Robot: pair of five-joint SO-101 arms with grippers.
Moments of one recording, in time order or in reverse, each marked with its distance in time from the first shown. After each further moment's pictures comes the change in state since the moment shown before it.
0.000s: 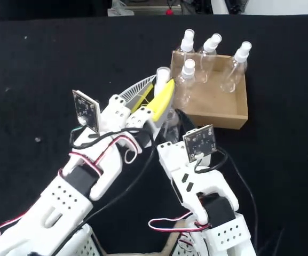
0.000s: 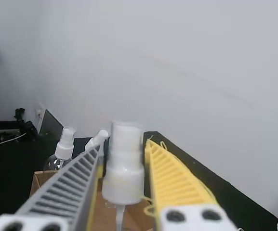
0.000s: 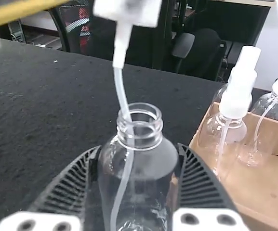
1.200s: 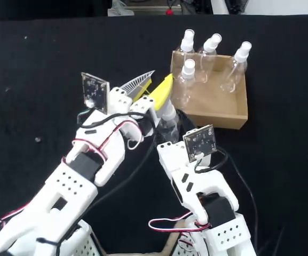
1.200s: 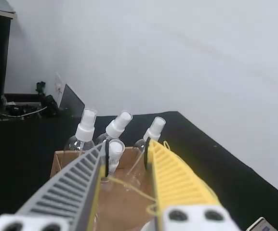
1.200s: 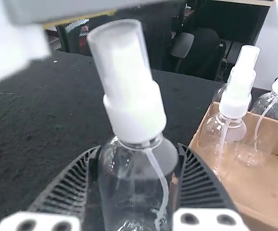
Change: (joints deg) left arm -2.5 11.1 -7.8 4.5 -0.2; right arm 0.1 0.0 0.0 0.0 -0.1
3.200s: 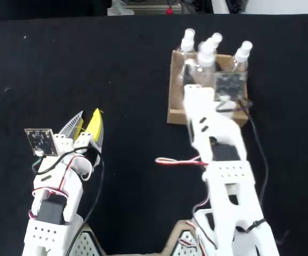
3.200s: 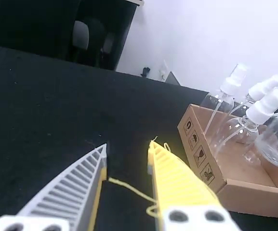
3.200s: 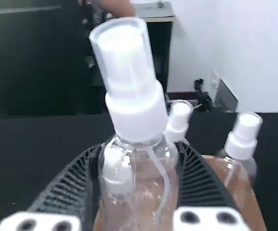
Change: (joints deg) left arm -23.5 -56.5 41.5 25.1 -0.2; right arm 19.3 52.9 -23.5 -35.3 -3.1
